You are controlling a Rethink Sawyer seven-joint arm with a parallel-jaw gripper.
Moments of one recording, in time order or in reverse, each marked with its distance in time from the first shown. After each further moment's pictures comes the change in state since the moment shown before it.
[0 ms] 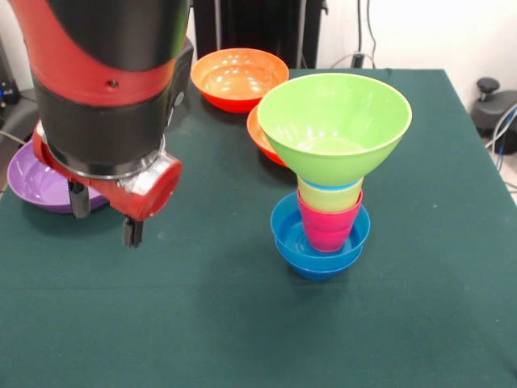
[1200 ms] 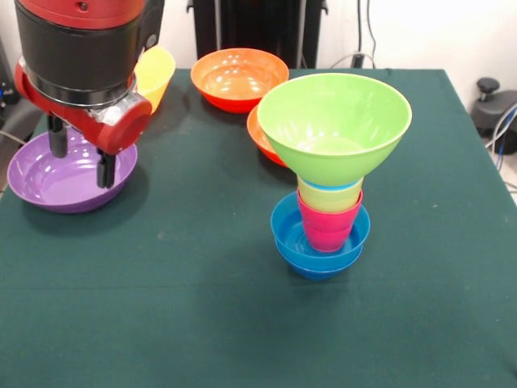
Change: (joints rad) arm 0.049 -0.228 0.232 0.358 -0.268 -0.157 -0.008
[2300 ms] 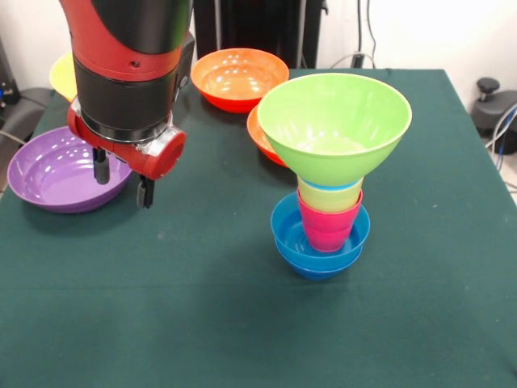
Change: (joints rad) arm -0.005 -0.056 0.177 0.181 -0.132 -0.154 0.000
